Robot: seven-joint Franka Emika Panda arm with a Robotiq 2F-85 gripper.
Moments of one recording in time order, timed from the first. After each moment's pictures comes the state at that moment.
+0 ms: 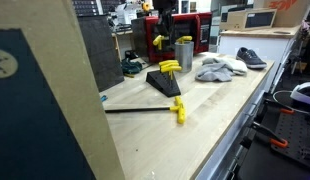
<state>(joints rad) 0.18 0.09 0.16 -1.94 -0.15 2.00 0.04</state>
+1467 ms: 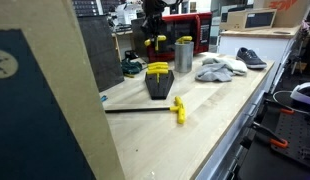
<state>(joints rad) 0.19 0.14 0.16 -1.93 -0.17 2.23 0.27</state>
